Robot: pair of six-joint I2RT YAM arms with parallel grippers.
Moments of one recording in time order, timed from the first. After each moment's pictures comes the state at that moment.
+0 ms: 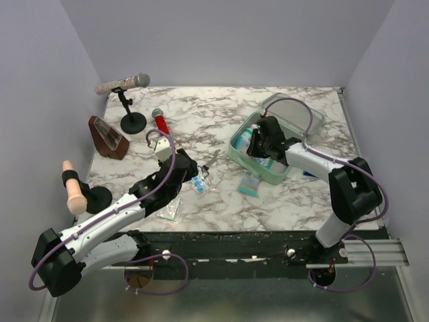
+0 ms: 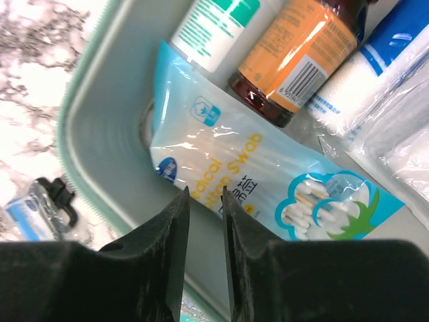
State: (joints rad) left arm -0.79 0.97 0.68 -0.26 -0.55 -0.89; right arm 0.50 1.70 1.06 -0.18 0.07 0.52
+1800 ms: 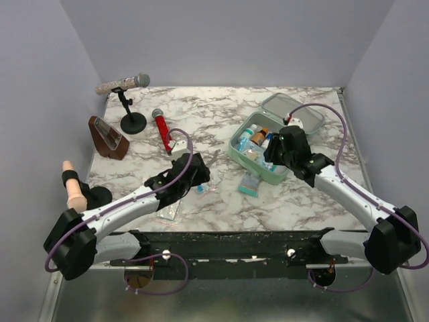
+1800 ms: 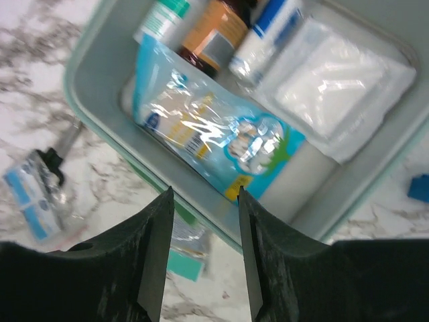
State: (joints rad) left arm -0.79 1.12 0.65 -0.17 -0.38 -0.84; right arm 0.50 1.24 0.92 -0.31 0.22 0.47
